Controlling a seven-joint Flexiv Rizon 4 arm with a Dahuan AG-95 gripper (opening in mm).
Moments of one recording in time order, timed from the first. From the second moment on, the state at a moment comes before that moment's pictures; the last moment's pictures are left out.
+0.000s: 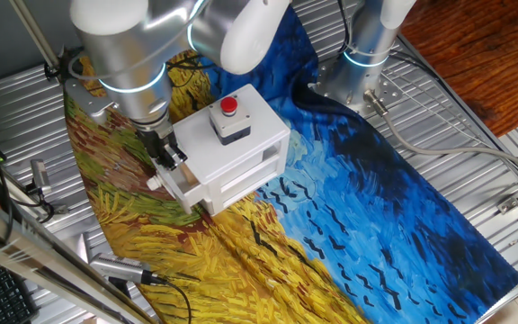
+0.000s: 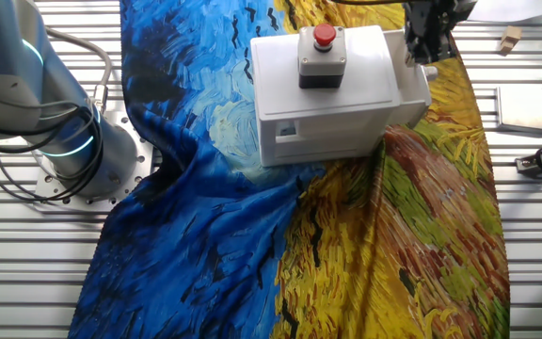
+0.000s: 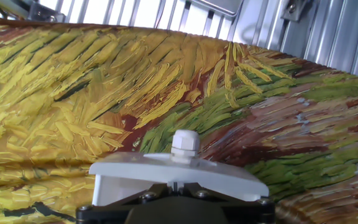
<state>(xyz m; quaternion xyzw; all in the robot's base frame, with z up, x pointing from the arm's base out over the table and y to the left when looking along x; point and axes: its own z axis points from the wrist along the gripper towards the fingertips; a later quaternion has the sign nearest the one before) 0.606 0.105 0.193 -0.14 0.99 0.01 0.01</state>
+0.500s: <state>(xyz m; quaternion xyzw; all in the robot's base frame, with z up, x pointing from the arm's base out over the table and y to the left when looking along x) 0.598 0.106 0.193 -0.14 0.99 0.01 0.00</state>
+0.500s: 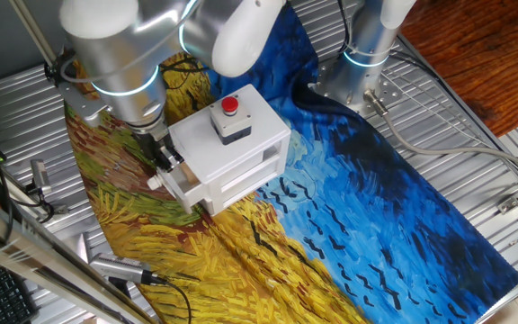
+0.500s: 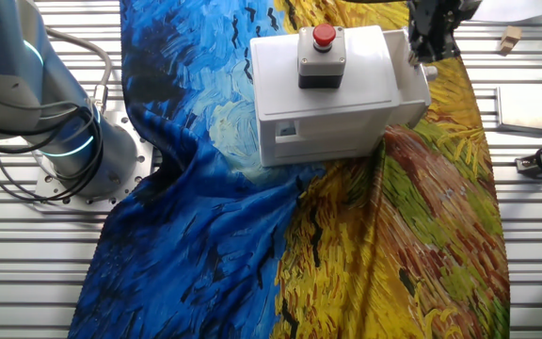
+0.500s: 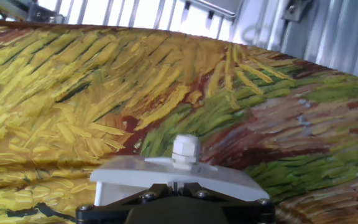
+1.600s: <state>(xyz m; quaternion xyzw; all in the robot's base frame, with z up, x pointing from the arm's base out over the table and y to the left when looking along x) 0.597 0.110 0.189 -0.14 0.99 0.01 0.00</state>
